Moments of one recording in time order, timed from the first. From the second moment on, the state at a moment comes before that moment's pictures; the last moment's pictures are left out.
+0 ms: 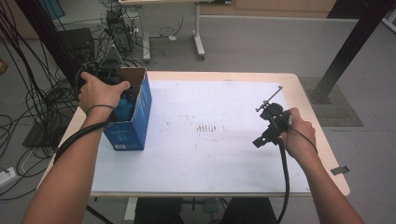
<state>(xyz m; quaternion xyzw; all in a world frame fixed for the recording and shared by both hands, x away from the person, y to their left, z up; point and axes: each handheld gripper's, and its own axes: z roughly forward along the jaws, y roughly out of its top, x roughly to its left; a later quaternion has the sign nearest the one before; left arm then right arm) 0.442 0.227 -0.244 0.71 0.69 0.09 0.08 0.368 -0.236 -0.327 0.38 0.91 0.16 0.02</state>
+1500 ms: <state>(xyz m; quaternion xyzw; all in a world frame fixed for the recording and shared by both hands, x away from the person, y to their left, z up) 0.439 0.230 -0.266 0.71 0.70 0.08 0.08 0.368 -0.235 -0.327 0.38 0.91 0.15 0.02</state>
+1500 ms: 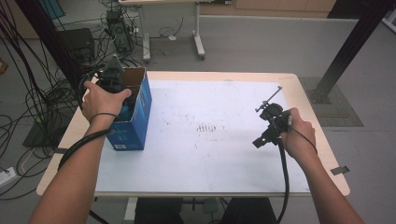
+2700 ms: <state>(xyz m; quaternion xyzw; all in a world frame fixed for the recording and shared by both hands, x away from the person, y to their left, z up) 0.438 0.231 -0.266 0.70 0.70 0.08 0.08 0.368 -0.236 -0.327 0.38 0.91 0.15 0.03</state>
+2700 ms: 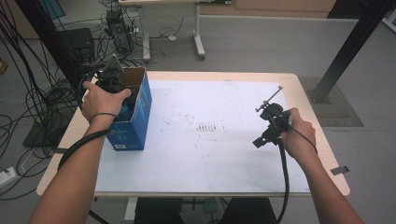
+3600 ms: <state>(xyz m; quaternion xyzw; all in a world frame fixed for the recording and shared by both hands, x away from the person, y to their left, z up) 0.438 0.230 -0.266 0.71 0.70 0.08 0.08 0.368 -0.235 -0.326 0.38 0.91 0.15 0.02</state>
